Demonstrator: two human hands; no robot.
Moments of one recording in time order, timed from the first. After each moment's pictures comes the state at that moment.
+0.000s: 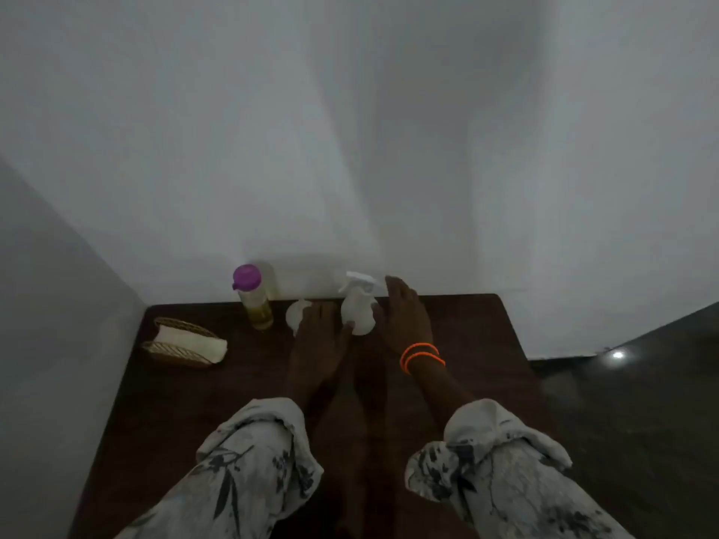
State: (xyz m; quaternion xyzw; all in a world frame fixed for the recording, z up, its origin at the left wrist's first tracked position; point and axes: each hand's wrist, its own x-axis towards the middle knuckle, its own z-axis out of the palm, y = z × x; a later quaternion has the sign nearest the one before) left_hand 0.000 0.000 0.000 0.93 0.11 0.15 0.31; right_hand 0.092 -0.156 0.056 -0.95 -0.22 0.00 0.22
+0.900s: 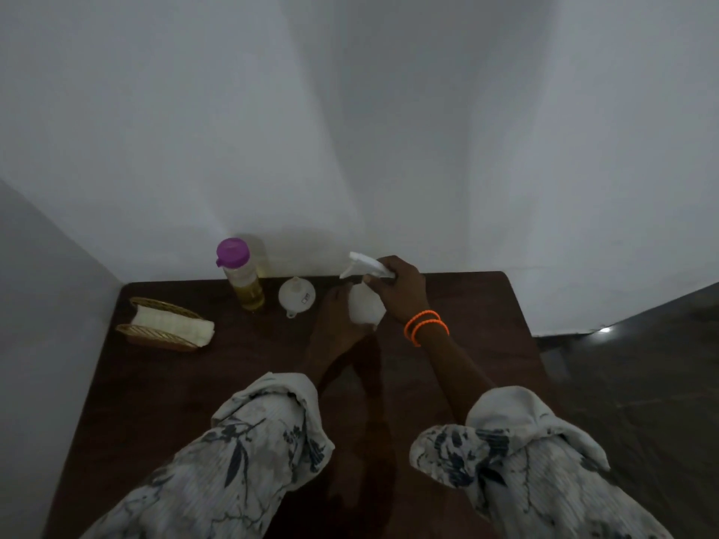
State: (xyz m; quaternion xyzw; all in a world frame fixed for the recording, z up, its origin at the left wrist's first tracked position) left_hand 0.042 -0.020 -0.055 0.88 0.18 0.00 0.44; right_hand 0.119 -0.141 0.040 -0.87 -0.16 0.04 0.47
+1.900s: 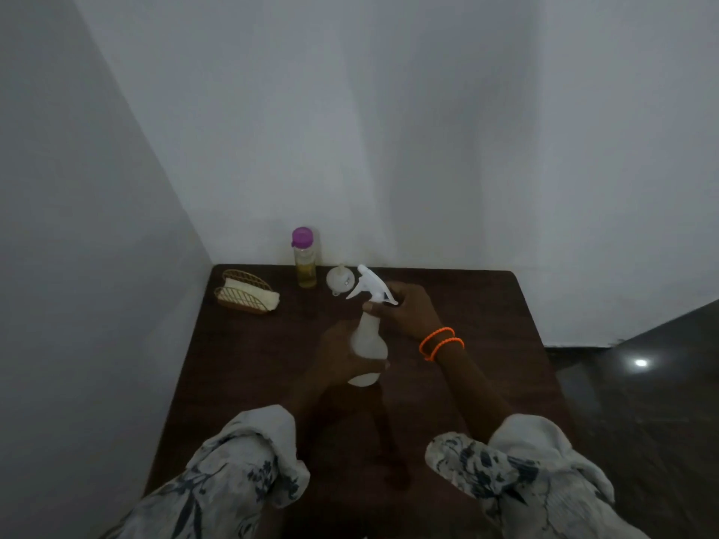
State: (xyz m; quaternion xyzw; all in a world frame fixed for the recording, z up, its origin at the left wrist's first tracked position) left_hand -0.157 -0.017 0.058 0.83 0.18 -0.01 0.52; right_hand -0.036 -0.152 0.131 -0.80 -0.23 0.18 0.52
